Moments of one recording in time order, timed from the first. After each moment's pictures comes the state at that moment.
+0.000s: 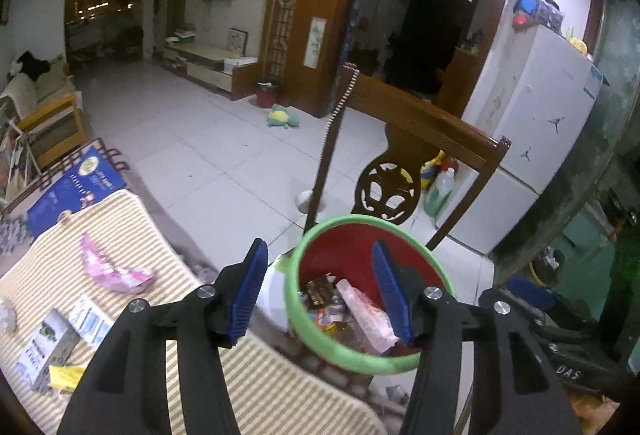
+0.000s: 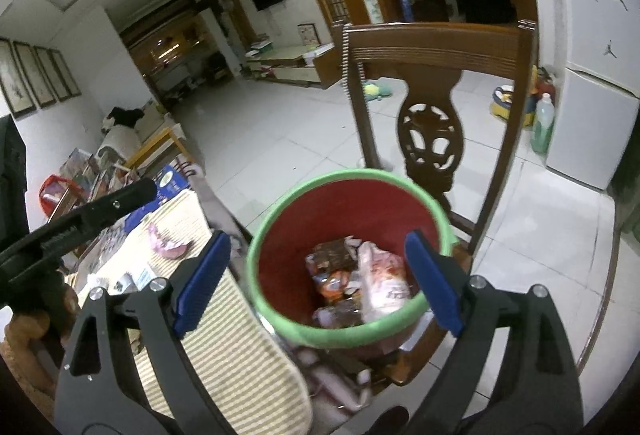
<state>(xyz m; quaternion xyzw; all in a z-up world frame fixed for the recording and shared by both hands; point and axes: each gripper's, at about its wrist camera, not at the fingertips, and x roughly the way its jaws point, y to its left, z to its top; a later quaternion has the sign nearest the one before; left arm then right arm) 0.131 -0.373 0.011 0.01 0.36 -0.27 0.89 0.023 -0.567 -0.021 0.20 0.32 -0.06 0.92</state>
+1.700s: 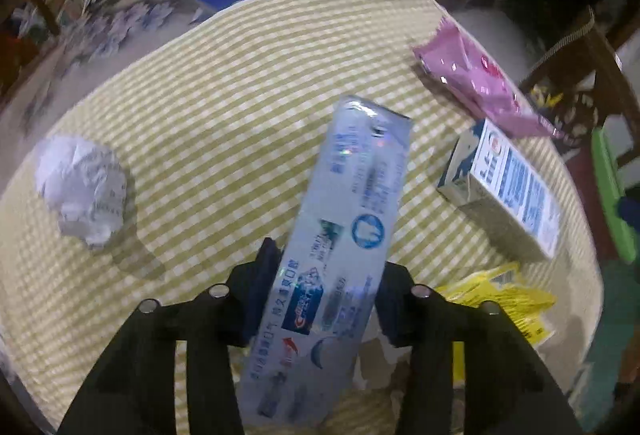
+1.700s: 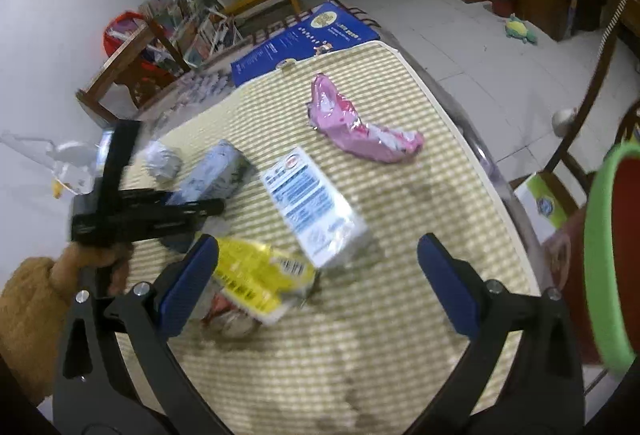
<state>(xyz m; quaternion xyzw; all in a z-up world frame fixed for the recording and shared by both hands) 0.258 -0.043 -0.179 -0.02 0.59 -0.11 0.80 0.196 -0.280 -0.105 0.07 0.50 0.15 0.85</state>
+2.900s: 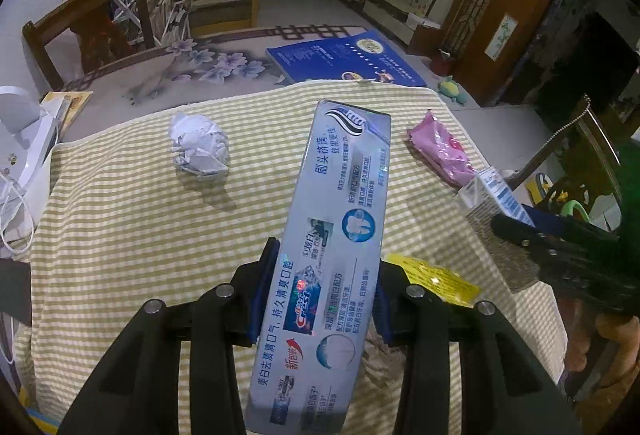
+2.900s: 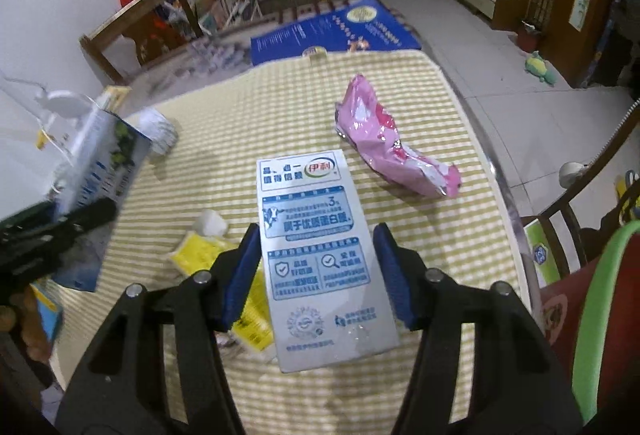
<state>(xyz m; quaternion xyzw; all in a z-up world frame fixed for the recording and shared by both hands) 0.151 -0.022 -0.095 -0.09 0.48 -0.02 0.87 0.192 -0.250 -0.096 0.01 0.49 0.19 0.85</state>
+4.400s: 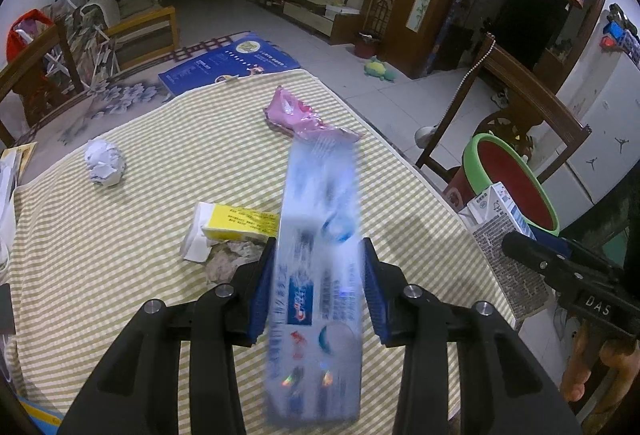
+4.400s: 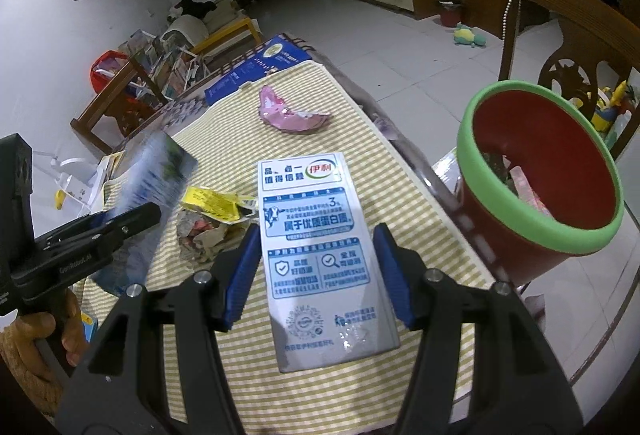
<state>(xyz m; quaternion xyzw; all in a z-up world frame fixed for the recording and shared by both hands) 0.088 -0.141 -0.064 -0.03 0.46 -0.13 0.88 0.056 -0.371 -0.063 0.12 0.44 0.08 0.88</state>
